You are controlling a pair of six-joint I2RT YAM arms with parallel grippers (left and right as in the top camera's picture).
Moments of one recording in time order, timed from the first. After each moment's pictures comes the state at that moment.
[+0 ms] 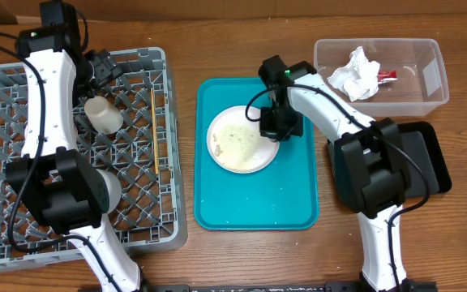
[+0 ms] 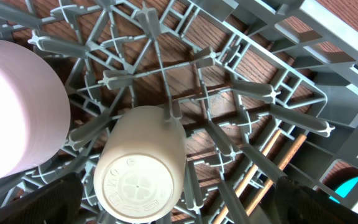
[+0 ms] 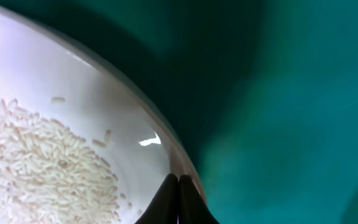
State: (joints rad) left arm 0.20 2.10 2.04 -1.22 -0.06 -0.48; right arm 0.42 2.27 1.79 -1.14 -0.12 0.52
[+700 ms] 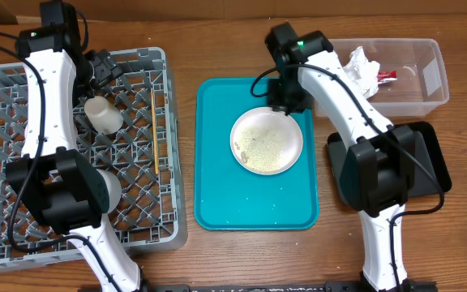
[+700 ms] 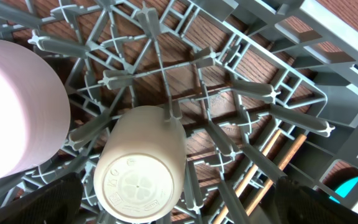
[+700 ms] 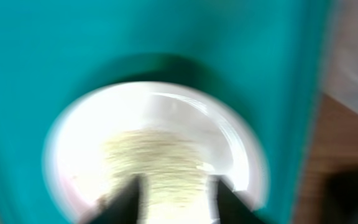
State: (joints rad) left arm 0.20 2.10 2.04 -1.22 -0.06 -0.48; right arm 0.41 2.27 2.10 -1.30 -0.07 0.43
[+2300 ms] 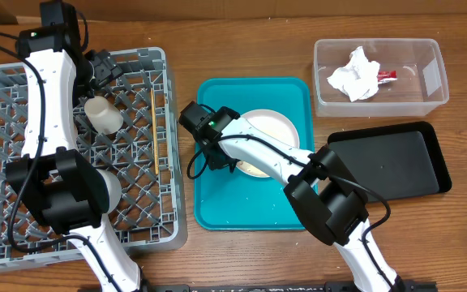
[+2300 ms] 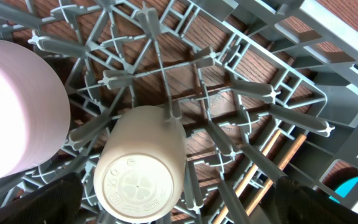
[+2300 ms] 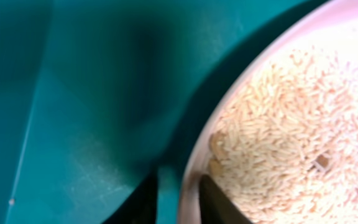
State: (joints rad) left arm 0.20 2.10 2.04 -1.22 -0.06 -0.48; right arm 0.82 2.29 1.80 -1.01 0.17 0.43
